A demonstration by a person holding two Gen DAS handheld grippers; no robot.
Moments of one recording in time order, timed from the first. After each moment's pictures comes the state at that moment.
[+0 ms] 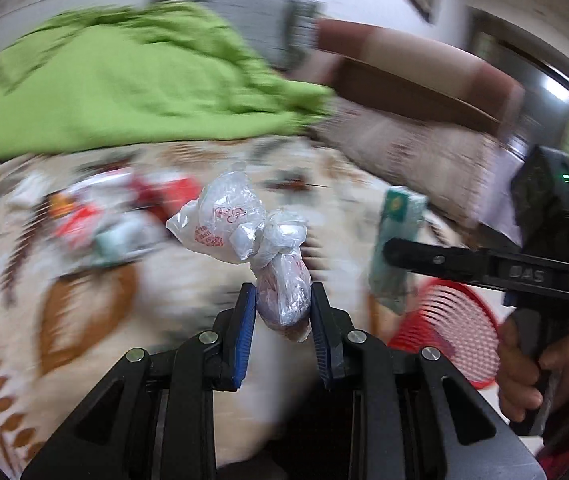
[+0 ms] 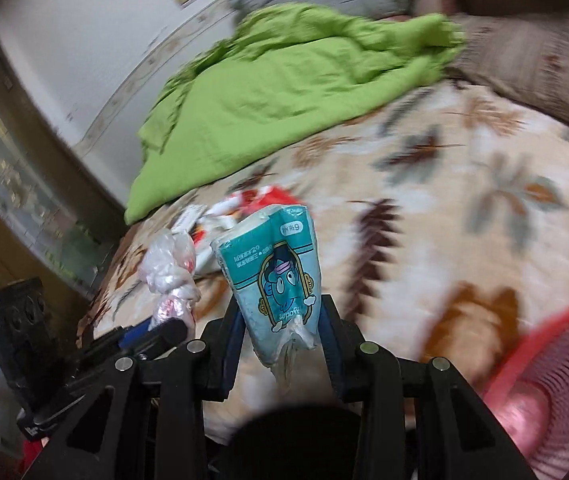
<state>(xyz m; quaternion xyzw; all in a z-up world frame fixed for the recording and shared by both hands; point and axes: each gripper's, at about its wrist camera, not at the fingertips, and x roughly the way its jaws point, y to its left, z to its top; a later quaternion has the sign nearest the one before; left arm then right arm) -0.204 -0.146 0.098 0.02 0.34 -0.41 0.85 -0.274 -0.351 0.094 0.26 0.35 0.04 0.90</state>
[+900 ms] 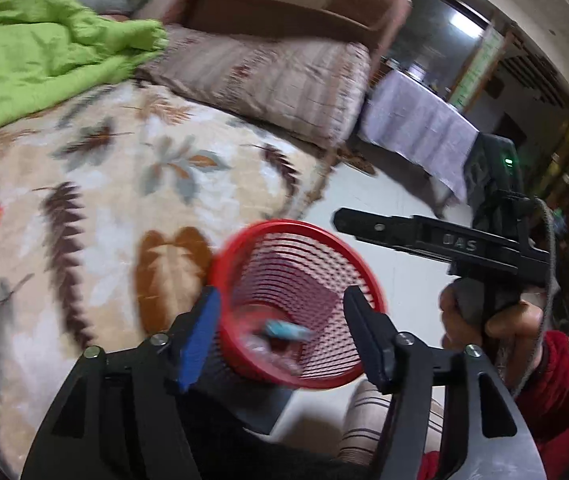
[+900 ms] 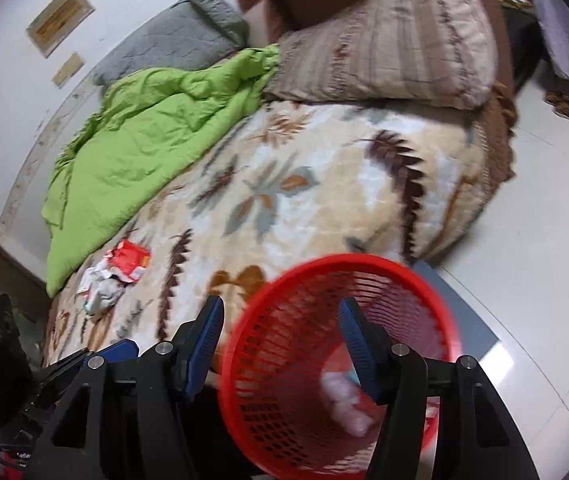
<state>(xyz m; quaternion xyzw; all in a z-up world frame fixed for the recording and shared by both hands) -0.279 -0.280 0.095 0.07 0.40 -0.55 0.73 -0.408 -0.483 0.094 0.32 0.34 -0.15 0.87</state>
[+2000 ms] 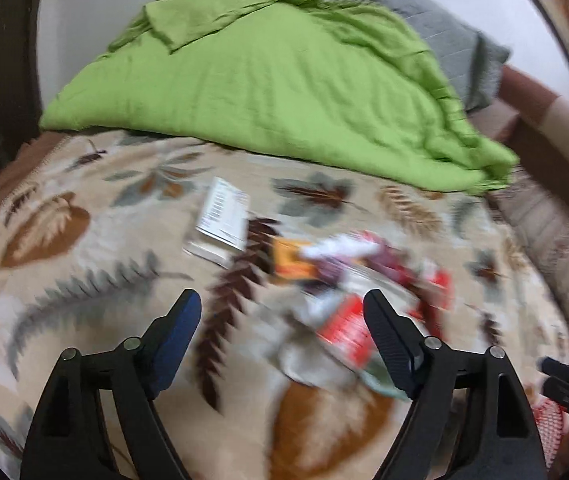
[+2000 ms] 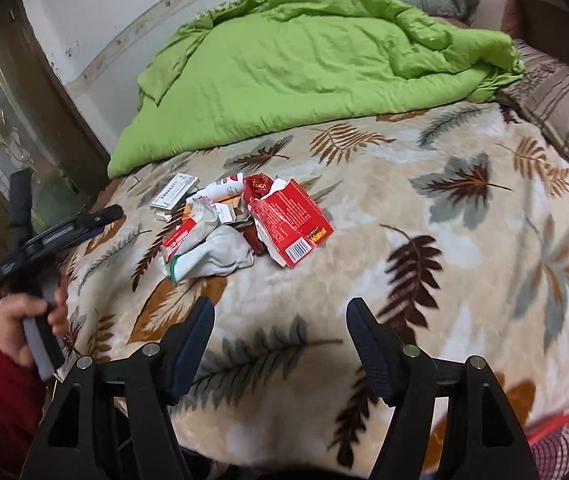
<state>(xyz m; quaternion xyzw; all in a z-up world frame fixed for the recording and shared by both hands) 0.004 -0.001 0.107 -0.03 0.39 -0.13 0.91 -0.161 -0.303 0.090 0.16 0.42 0.07 0.89</state>
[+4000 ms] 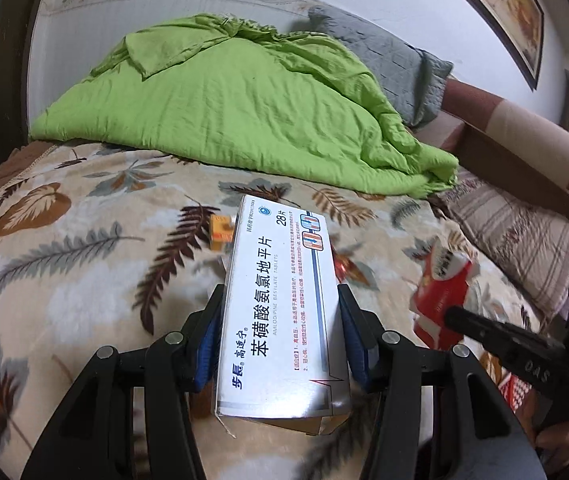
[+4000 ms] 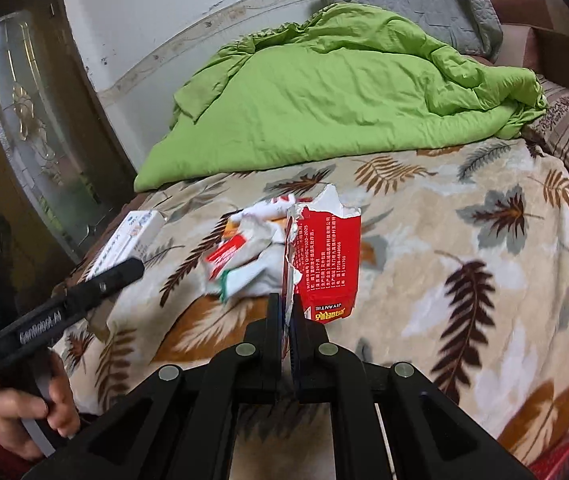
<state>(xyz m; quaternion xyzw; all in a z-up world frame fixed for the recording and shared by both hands) -0.131 -0.032 0.104 -0.05 0.31 -0.20 0.93 -0.176 -0.247 0.085 0.14 0.34 0.09 0.93</state>
